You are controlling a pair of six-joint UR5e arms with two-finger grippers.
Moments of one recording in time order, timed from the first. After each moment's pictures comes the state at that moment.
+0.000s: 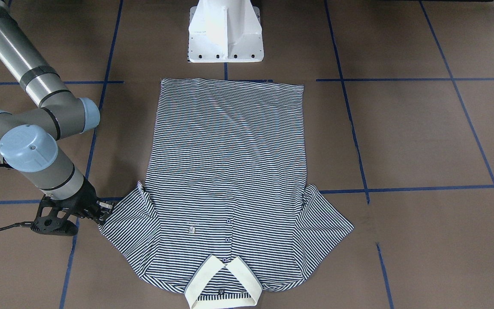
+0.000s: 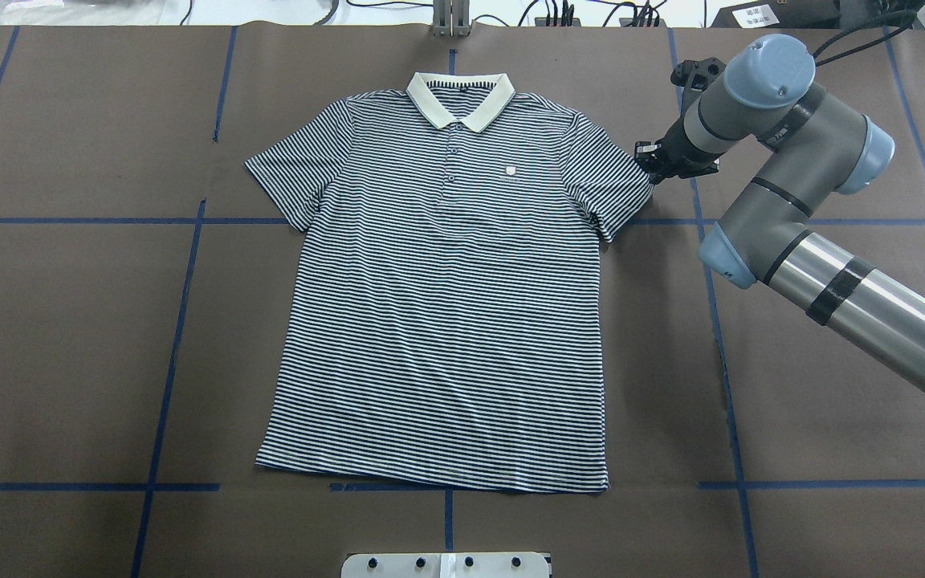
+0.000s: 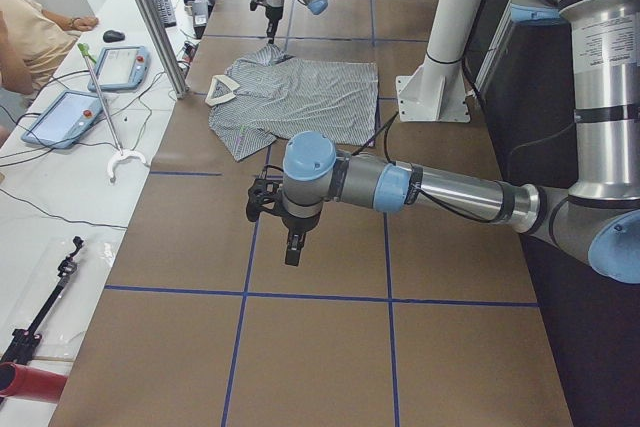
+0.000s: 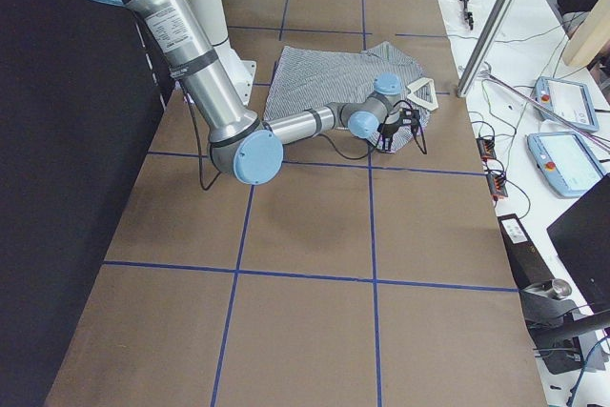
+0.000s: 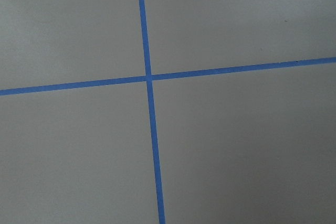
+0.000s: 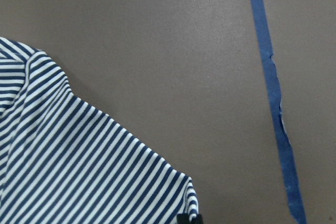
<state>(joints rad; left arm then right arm) -1.57 -1.40 -1.92 -1.60 -2.37 -0.05 0.89 -1.00 1.24 -1.06 2.01 1.08</state>
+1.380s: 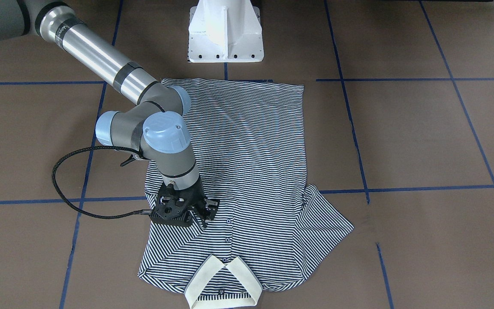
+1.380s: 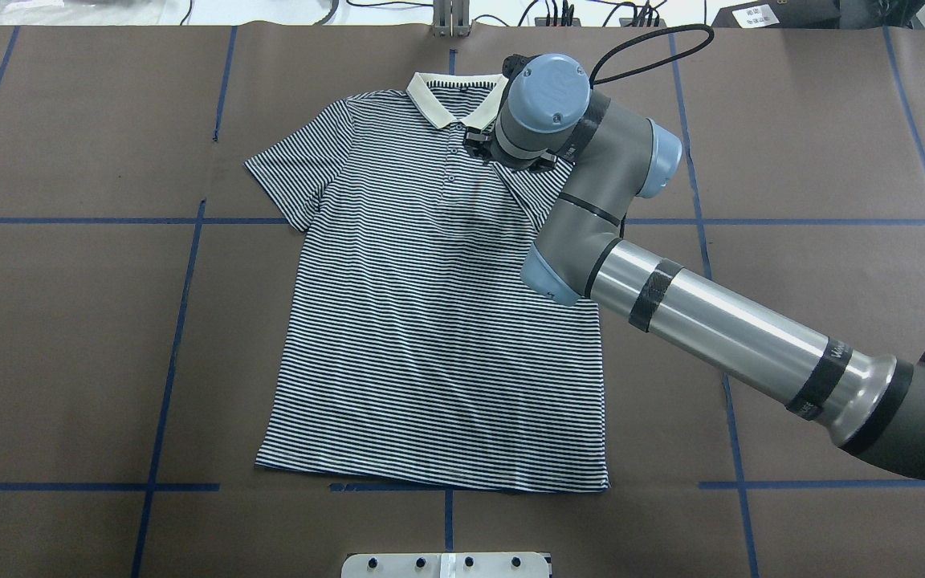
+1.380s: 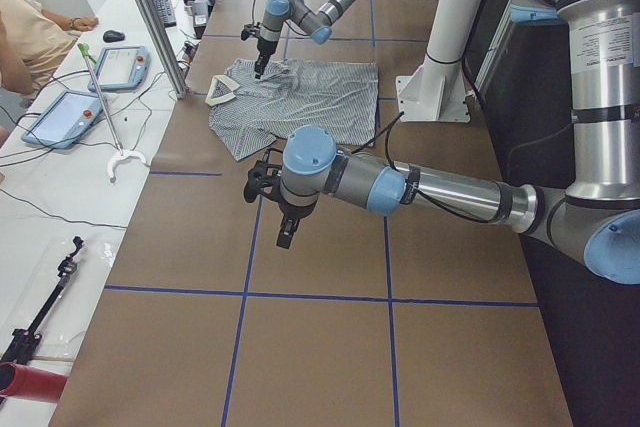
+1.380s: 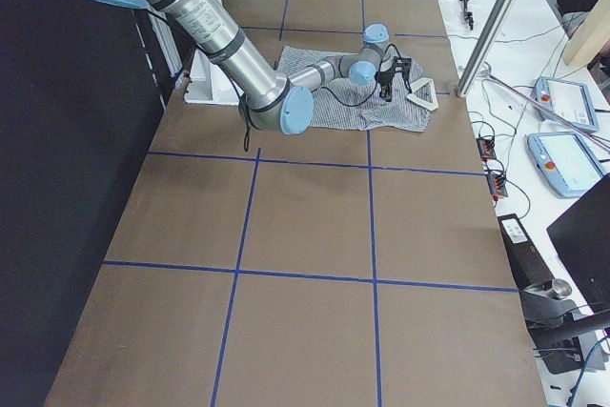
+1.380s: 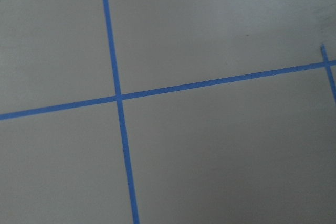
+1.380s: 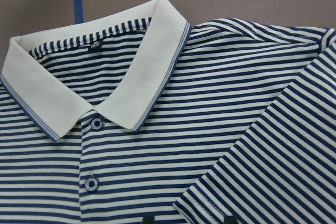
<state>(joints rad) -1.52 -1.42 -1.90 -1.82 -2.47 -0.07 0.70 -0.66 1.04 -1.04 1.76 1.35</state>
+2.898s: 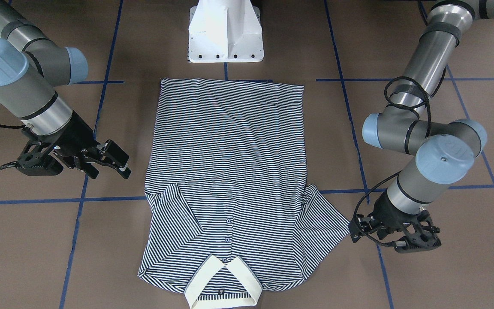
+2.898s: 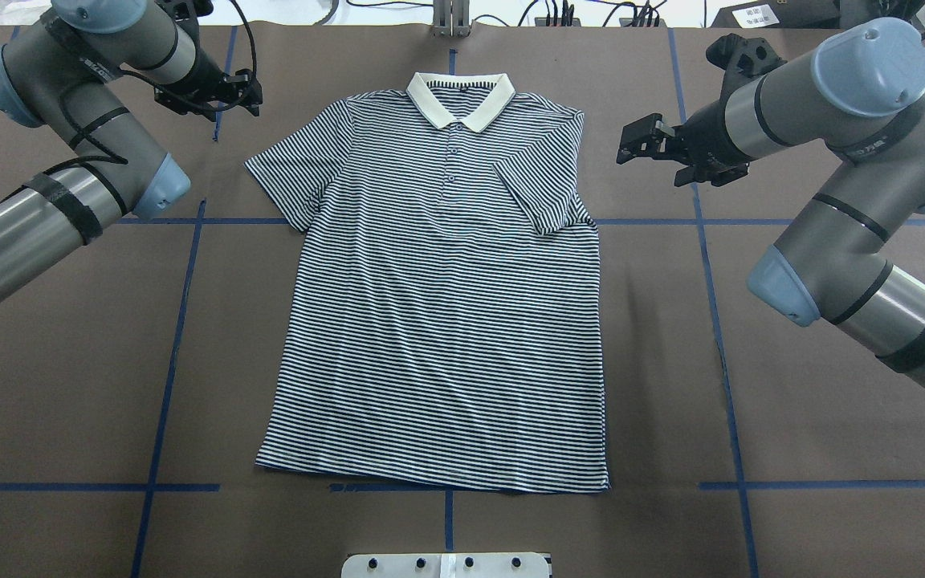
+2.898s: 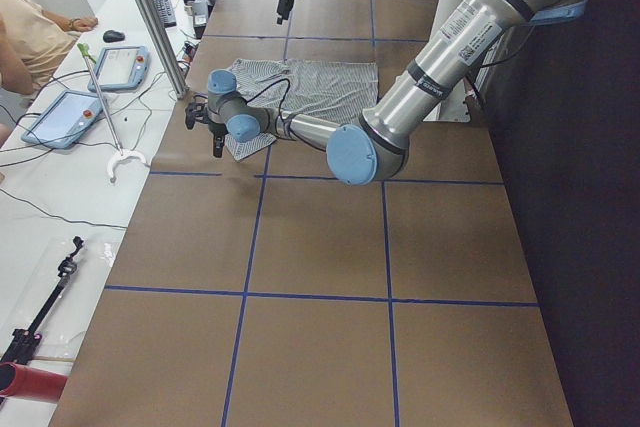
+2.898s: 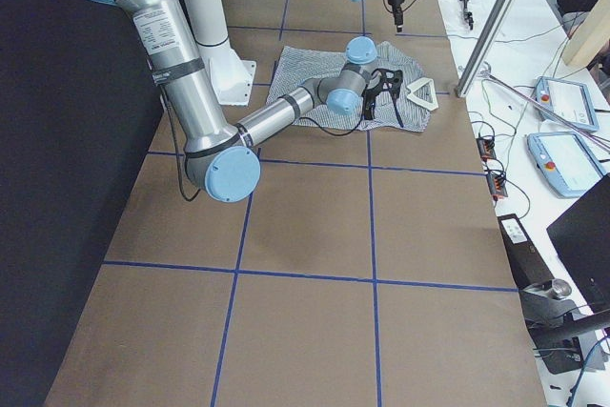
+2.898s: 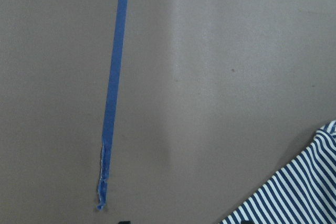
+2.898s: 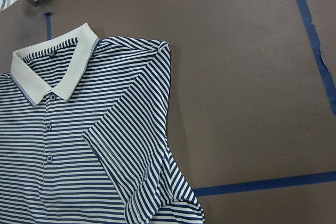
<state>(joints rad) -0.97 -2.32 -0.99 -2.21 -2.02 -1.01 0.90 -1.17 1.66 -1.02 2.07 1.31</state>
